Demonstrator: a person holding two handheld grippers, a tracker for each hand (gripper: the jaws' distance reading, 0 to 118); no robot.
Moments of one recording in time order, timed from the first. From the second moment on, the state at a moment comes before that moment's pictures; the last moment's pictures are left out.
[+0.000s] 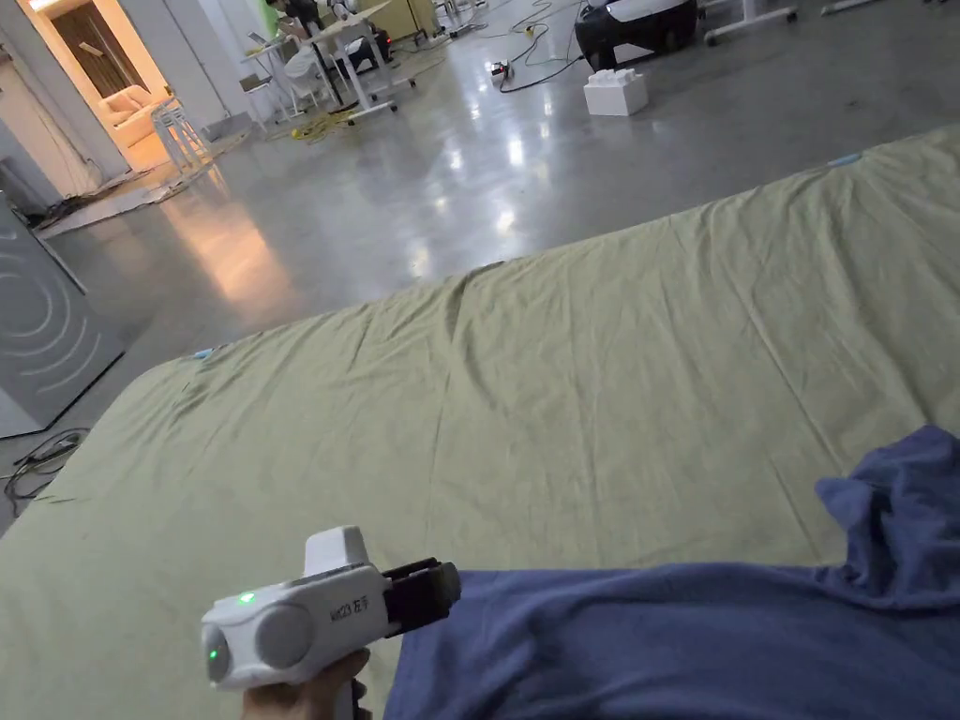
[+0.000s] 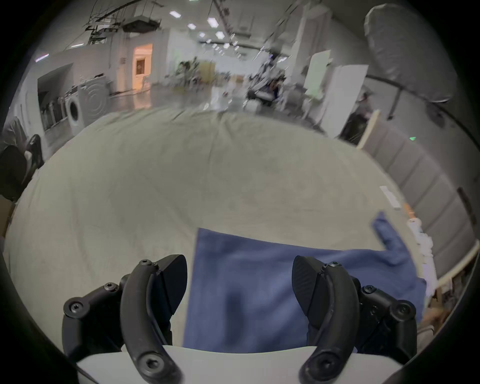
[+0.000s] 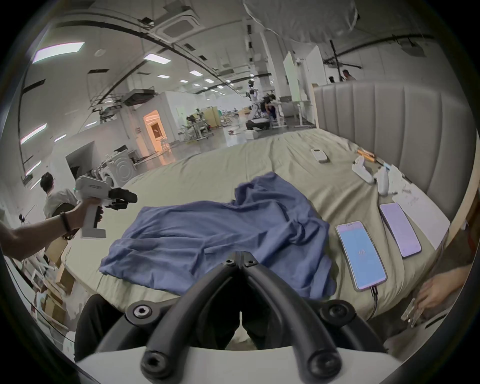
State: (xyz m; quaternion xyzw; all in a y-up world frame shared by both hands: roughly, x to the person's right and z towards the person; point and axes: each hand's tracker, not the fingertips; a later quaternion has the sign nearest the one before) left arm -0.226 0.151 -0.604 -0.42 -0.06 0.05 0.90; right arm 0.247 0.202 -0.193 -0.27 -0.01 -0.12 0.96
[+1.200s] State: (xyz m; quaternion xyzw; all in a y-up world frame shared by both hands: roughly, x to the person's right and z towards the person) left arm -0.162 0.099 -0.646 -0.52 -0.03 -0.16 0.84; right arm 0.372 0.118 -0.543 -0.52 -0.03 0.01 0.86
